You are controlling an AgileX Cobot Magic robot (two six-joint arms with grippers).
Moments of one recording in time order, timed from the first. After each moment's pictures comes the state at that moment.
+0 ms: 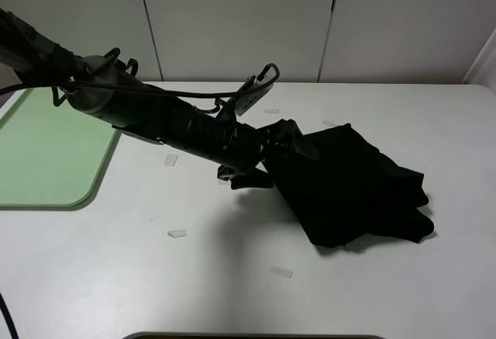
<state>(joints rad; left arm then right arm) -0.61 2.12 -1.08 -1.73 0.52 1.08 0.23 -0.01 -0.49 -0.05 1.02 0.00</state>
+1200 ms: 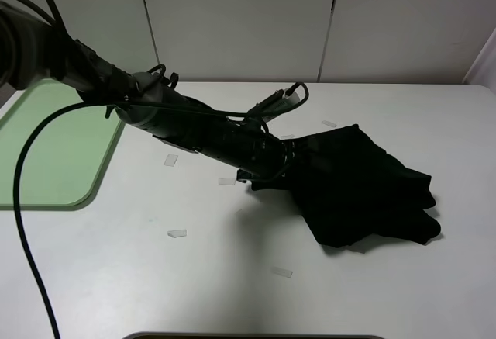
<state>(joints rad) -0.68 2.27 -1.24 -1.74 0.40 1.08 0.23 -0.01 -0.49 -0.05 1.02 0.00</state>
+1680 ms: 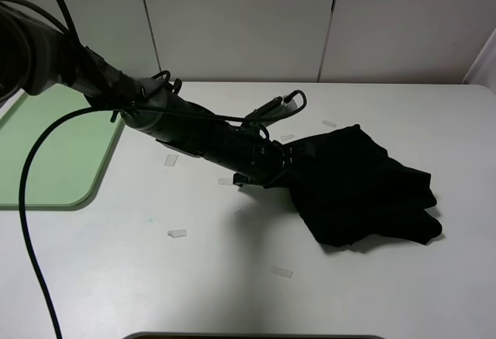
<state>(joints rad) -0.68 2.29 -1.25 -1.74 0.36 1.08 0.23 -0.01 -0.49 -0.05 1.02 0.00</state>
